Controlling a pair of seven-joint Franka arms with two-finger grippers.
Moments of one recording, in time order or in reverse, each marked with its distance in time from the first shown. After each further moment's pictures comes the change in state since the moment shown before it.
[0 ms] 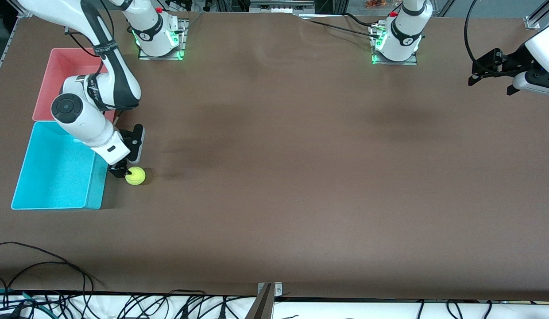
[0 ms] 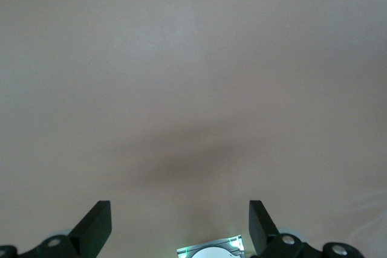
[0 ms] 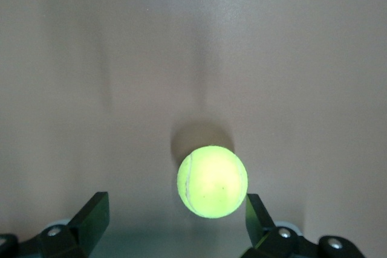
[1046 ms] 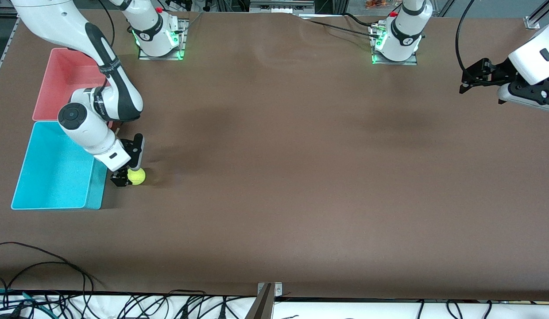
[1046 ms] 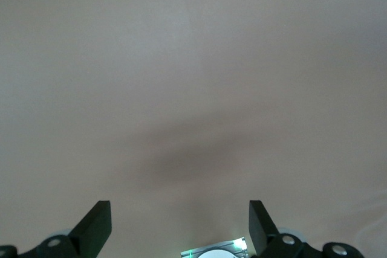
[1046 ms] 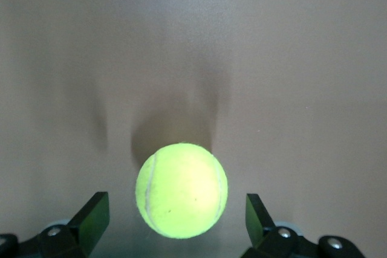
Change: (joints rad) left arm -0.045 0.069 0.001 0.065 0.020 -0.011 -0.009; right arm -0.025 0.122 -0.021 -0.003 -0.001 0.222 -0.078
